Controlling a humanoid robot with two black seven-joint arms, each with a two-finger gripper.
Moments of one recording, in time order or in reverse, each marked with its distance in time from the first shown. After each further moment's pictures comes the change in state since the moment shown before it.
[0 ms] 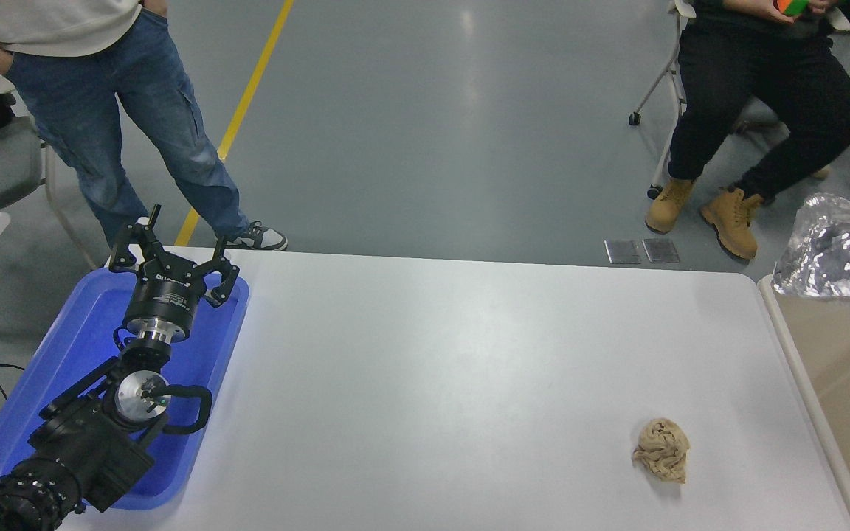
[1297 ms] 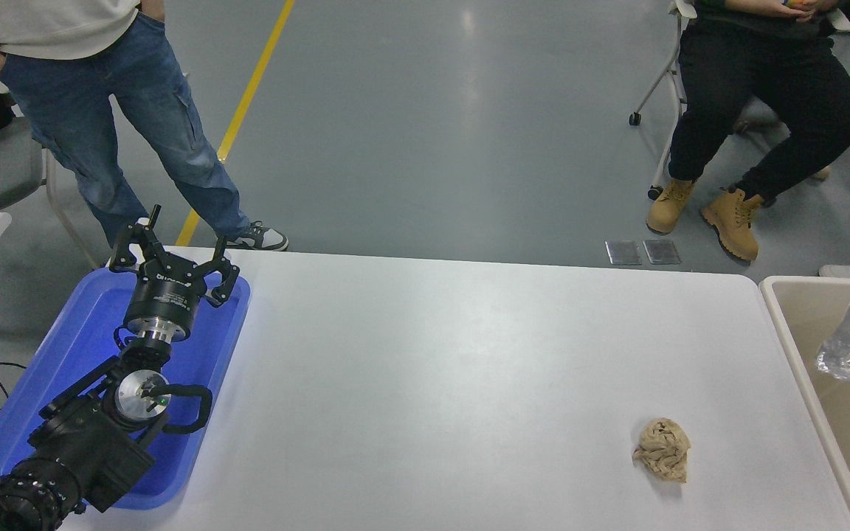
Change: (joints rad) left arm 0.000 0.000 0.000 0.000 0.000 -0.001 -0.001; right arm -0.670 0.182 0.252 -0.300 0.253 -0.464 -0.085
